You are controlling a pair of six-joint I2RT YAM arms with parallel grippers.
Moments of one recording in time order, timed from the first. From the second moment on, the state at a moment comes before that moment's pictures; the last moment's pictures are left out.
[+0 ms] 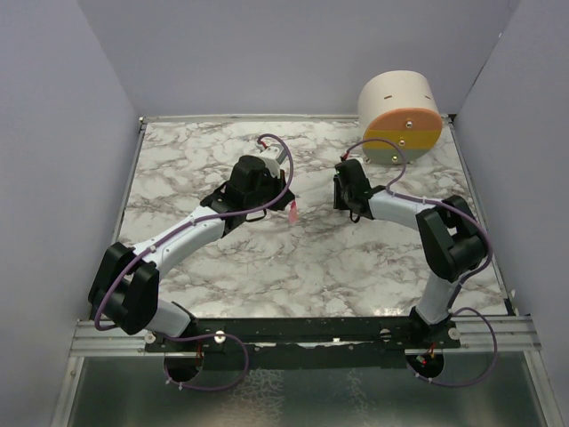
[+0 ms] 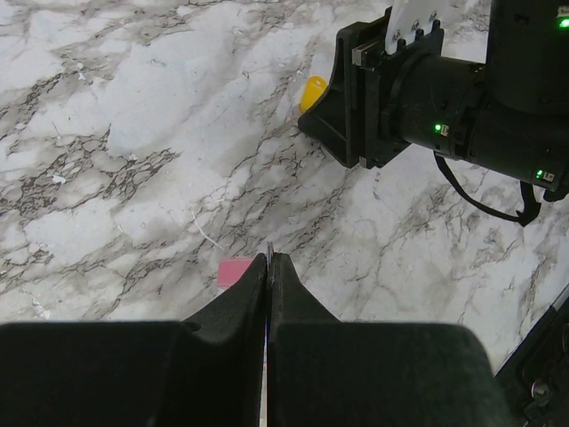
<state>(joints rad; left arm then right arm) -0.60 1.43 0.98 -0.04 0.20 -0.36 0.49 1.80 1.03 -0.06 0.26 0.34</state>
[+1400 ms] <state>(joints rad) -0.58 1.43 0.97 -0.03 0.21 -0.36 0.49 1.84 1.07 -0.08 0.32 0.33</state>
